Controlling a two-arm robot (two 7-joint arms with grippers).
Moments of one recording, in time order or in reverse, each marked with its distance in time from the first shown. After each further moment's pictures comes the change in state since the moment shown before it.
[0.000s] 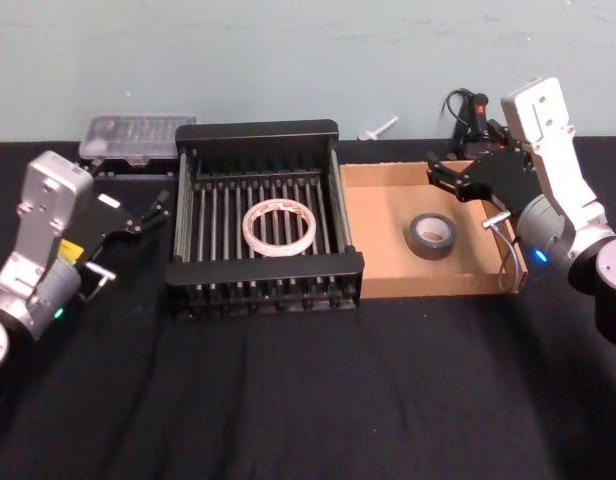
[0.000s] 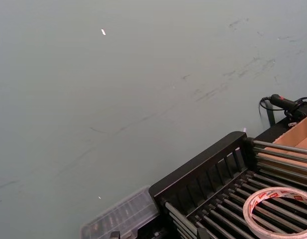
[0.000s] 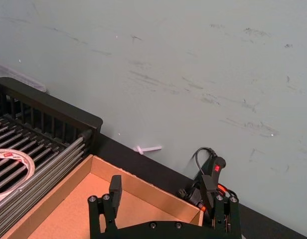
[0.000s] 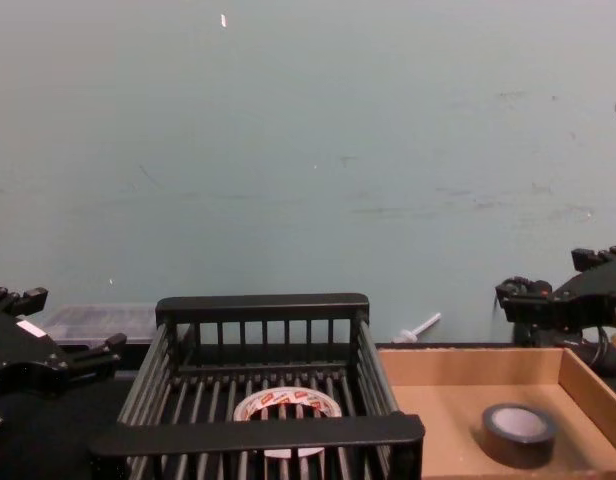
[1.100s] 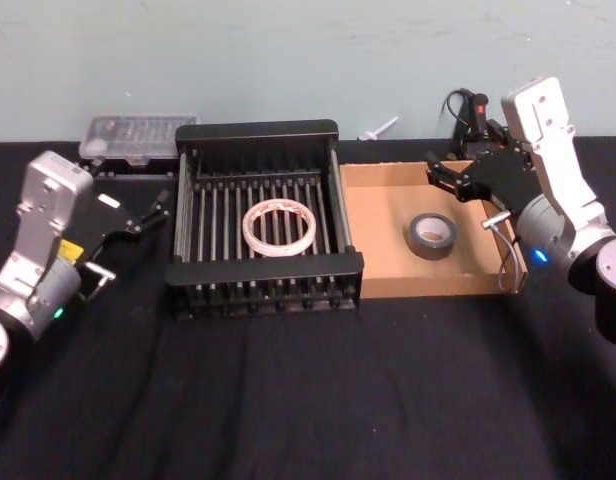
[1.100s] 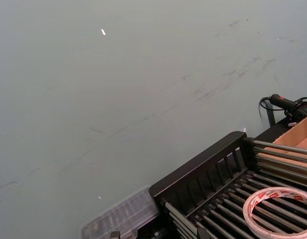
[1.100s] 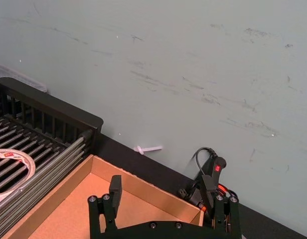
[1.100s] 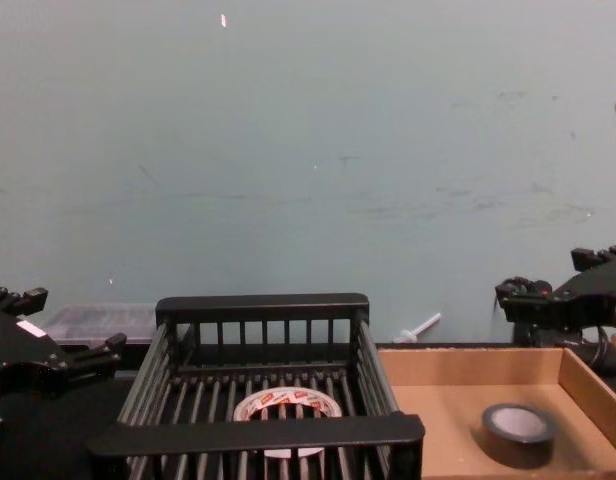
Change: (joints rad) left arm 0.000 0.000 0.000 0.000 0.000 0.000 0.000; right arm 0.000 0.001 -0.001 -0.001 0.002 0.001 0.001
